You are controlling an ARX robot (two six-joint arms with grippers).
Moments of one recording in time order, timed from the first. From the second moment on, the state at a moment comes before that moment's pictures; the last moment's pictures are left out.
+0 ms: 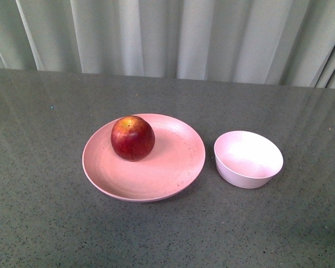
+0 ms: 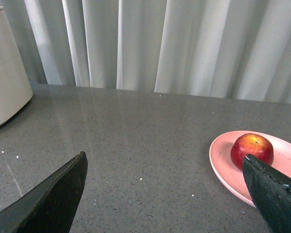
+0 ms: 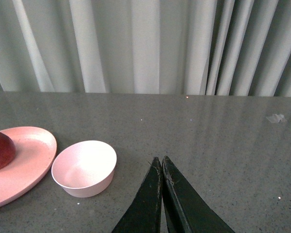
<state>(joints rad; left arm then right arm) 0.00 0.02 0.01 0.00 0.00 0.00 0.00 0.22 0.02 0.22 0.00 0.00</state>
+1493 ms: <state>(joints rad) -0.22 1.29 0.42 0.43 0.22 -0.20 0.00 0.00 0.02 0.00 0.00 0.00</state>
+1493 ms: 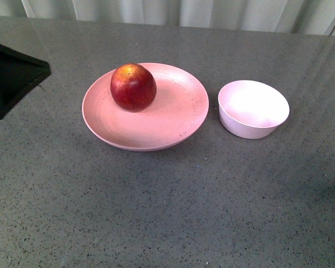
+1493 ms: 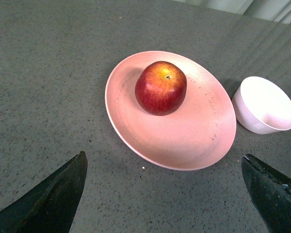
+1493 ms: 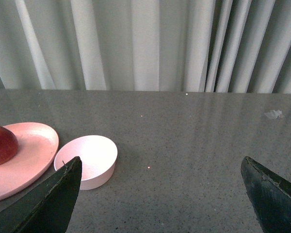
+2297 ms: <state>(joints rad) -0.36 1.91 0.91 0.44 0.11 -0.15 0.00 0.01 0.02 0.00 0.00 0.00</state>
